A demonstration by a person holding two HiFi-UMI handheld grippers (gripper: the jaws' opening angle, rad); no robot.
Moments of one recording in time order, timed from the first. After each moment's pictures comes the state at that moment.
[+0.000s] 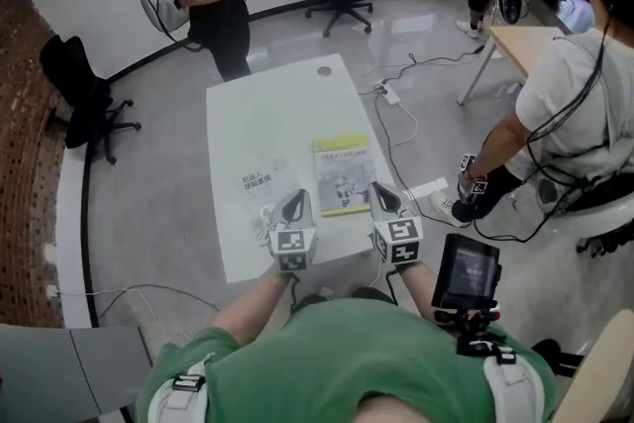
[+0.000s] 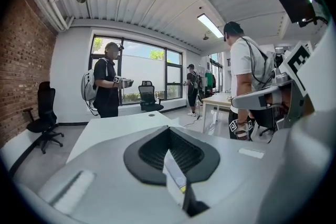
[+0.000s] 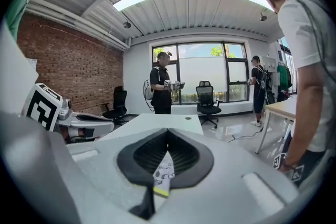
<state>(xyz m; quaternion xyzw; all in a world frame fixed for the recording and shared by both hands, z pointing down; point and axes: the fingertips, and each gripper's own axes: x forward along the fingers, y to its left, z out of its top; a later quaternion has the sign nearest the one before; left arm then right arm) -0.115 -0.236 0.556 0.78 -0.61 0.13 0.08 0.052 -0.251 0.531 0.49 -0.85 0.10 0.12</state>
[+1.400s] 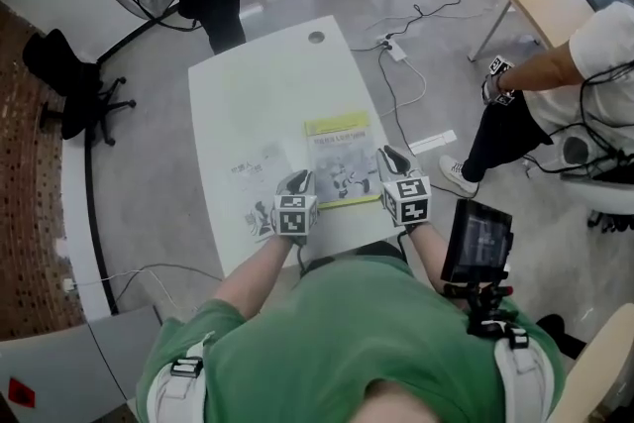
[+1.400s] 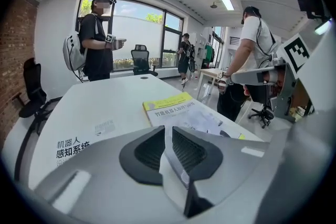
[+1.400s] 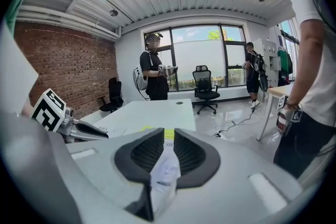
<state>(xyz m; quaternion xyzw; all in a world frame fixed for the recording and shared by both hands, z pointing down) -0.098 -0.305 0.677 0.77 -0.55 0.25 0.22 0.088 -0.348 0.611 0.49 -0.84 0.16 0.17</state>
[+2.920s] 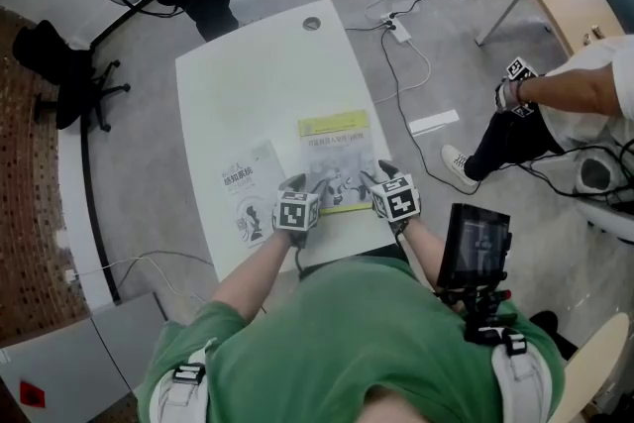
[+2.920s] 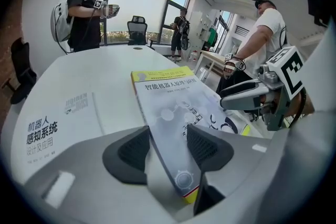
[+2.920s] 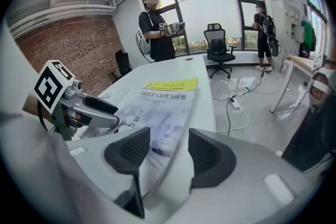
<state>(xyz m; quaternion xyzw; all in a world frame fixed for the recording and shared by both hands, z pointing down) -0.077 -0.308 0.749 0.74 -0.48 0.32 0.34 0.068 -0.339 0.743 0.37 -0.83 0.29 0.31</state>
